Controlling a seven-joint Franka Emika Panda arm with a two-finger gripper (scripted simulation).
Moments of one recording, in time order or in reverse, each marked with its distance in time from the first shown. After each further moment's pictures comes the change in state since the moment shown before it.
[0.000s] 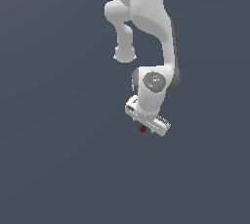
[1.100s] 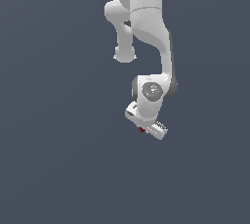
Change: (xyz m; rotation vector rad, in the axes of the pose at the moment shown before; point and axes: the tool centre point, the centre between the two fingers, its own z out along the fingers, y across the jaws) arm 0.000 0.000 0.042 -0.001 -0.001 0.003
